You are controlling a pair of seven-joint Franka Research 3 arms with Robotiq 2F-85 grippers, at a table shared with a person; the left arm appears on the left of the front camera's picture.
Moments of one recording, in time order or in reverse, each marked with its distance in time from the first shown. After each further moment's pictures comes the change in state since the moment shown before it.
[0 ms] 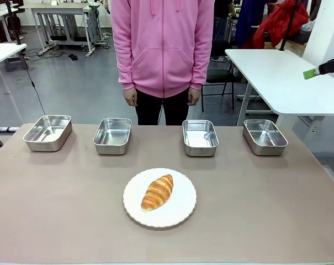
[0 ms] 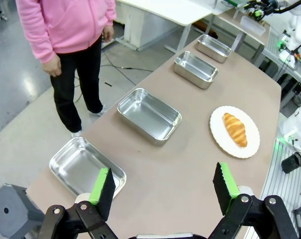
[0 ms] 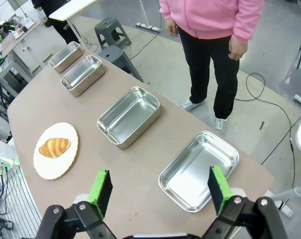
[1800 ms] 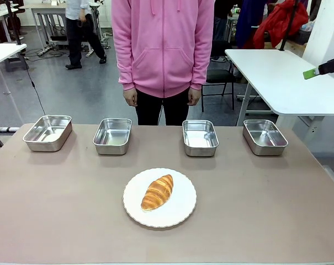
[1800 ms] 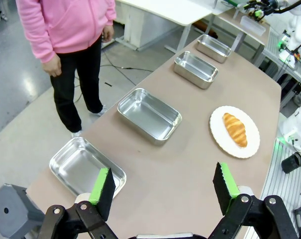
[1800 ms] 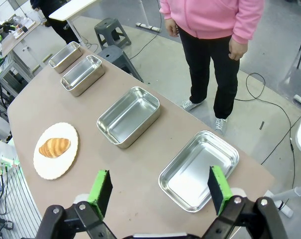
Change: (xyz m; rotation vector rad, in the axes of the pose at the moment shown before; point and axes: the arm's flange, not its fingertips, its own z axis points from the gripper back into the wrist) left arm 0.000 0.000 0.000 0.000 0.000 0.000; right arm 0.000 0.000 0.000 0.000 0.000 0.000
